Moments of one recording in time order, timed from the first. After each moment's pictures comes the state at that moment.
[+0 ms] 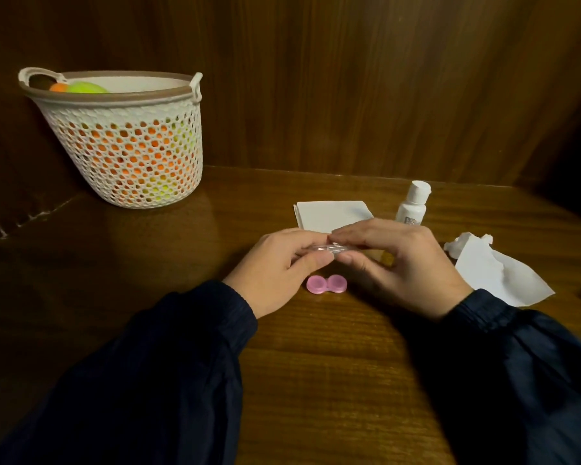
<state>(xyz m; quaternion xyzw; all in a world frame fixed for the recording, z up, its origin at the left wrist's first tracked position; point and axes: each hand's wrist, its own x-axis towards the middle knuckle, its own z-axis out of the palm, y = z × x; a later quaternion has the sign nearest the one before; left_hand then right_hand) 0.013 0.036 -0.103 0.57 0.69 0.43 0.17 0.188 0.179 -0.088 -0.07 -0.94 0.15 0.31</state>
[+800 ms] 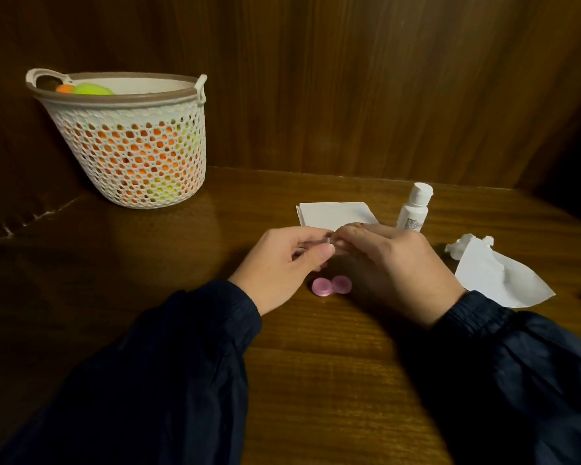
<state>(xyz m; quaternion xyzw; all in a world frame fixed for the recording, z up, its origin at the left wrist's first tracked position) 0.016 0.037 -0.100 0.51 0.68 0.49 0.22 0.178 0.161 -0.084 -0.10 -0.95 -0.01 0.29</state>
